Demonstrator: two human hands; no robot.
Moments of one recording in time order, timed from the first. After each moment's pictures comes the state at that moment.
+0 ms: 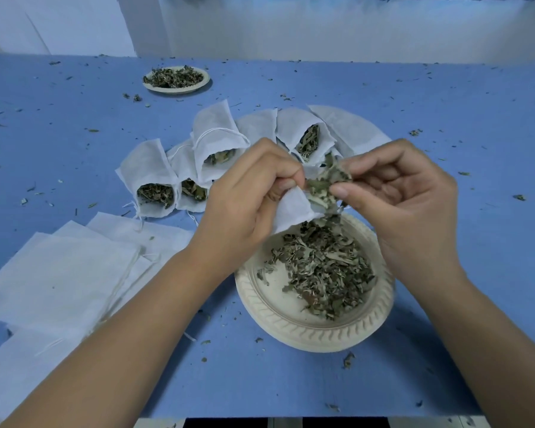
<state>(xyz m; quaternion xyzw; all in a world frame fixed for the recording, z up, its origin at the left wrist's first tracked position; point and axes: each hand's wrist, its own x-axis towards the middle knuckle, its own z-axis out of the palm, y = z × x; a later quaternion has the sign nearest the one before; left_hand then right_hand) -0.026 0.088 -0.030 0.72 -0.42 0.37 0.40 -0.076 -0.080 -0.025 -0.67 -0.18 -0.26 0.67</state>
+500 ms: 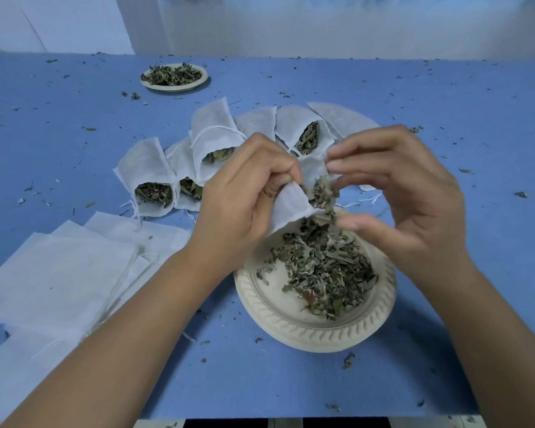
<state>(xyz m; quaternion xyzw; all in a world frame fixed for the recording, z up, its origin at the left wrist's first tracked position) -0.026 0.089 -0.030 0.72 -0.41 0.40 0.40 -0.076 -0.091 -0.018 -0.78 -0.33 -0.30 0.44</state>
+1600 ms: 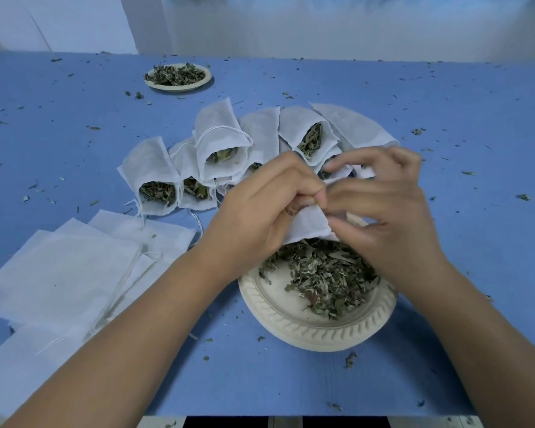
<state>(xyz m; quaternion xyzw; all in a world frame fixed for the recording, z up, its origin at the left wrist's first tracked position) -0.028 0.086 -0.034 0.71 -0.48 0.33 0.40 -0.072 -0.080 -0.030 -0.85 -0.28 -0.37 0.27</state>
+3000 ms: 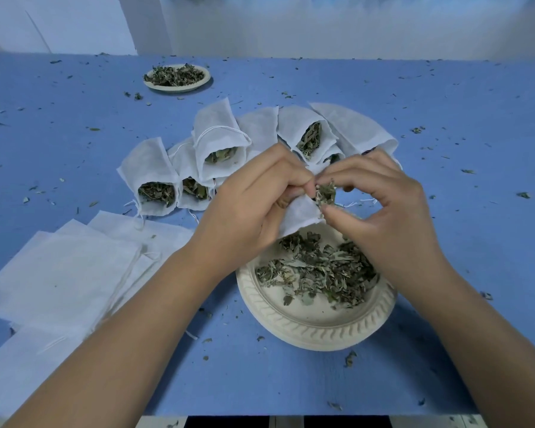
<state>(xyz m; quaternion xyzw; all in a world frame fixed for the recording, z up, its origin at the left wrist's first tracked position) -0.023 0.090 -0.032 0.72 -0.46 0.36 0.36 -0.074 -0.079 -0.029 -0.84 -0.20 -0.30 0.40</state>
